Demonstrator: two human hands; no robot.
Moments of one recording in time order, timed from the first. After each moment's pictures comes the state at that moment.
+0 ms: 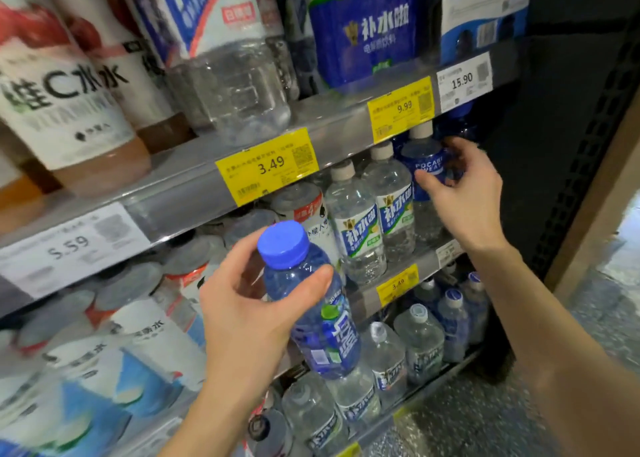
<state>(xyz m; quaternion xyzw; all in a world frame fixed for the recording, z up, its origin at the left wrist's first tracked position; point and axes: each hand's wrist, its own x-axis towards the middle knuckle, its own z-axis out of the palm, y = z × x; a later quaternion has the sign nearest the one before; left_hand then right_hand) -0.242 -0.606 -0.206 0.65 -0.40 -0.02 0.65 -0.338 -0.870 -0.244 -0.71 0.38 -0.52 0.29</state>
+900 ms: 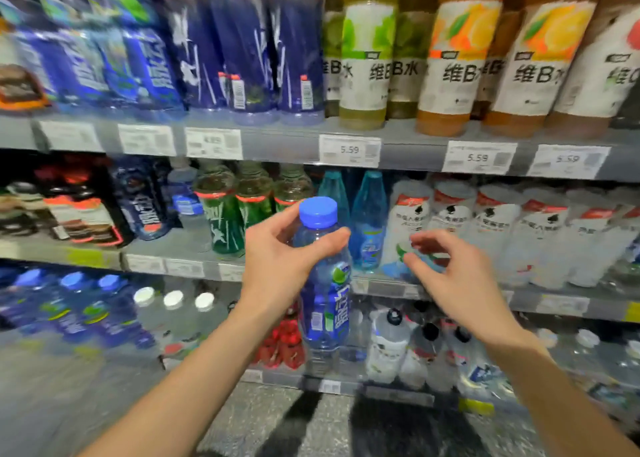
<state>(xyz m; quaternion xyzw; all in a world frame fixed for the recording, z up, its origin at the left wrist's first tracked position) -0.192 -0.217 -0.176 0.67 -0.19 0.08 0.71 -0.251 -0.430 -0.209 -0.90 0.10 -0.23 0.37</state>
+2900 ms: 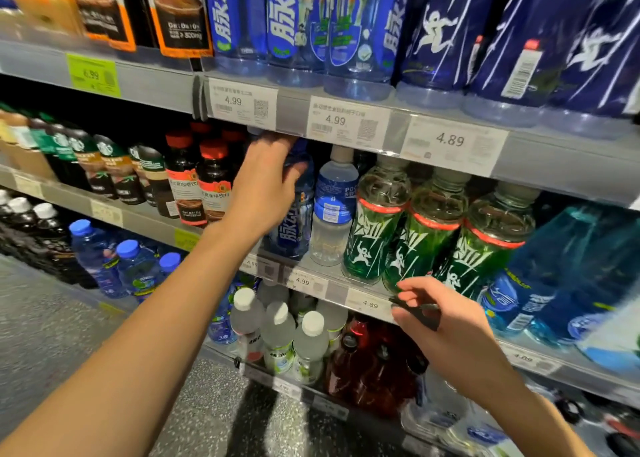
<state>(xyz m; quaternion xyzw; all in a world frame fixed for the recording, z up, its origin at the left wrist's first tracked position) 0.054 0.025 -0.205 0.90 -0.16 0.29 0.29 -0.103 -0.219 -0.272 -0.93 -0.03 -0.10 0.36</state>
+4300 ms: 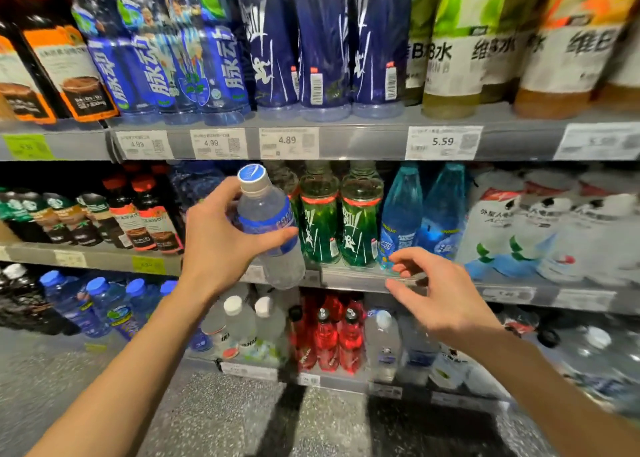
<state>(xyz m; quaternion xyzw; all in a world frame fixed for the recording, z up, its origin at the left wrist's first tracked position) -0.099 -0.047 -0.174 0.82 -0.22 0.22 0.49 -0.195 -0.310 -0.239 -0.92 0.03 -0.12 0.38</state>
